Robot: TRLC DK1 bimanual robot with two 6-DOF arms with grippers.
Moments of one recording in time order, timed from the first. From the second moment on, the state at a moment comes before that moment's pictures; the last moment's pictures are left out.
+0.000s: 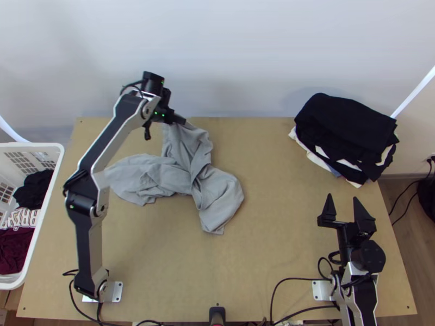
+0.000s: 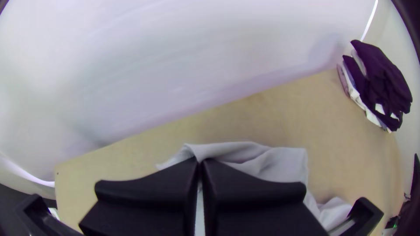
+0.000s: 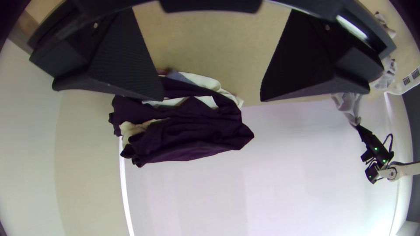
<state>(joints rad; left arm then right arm) -0.32 2.18 2.22 -0.83 -0.09 0.06 0.00 0.00 0.01 0.02 0.09 0.12</state>
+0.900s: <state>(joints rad) -0.25 2.00 2.25 -0.99 -0.07 -0.10 0.00 0.00 0.01 0.02 0.09 0.12</state>
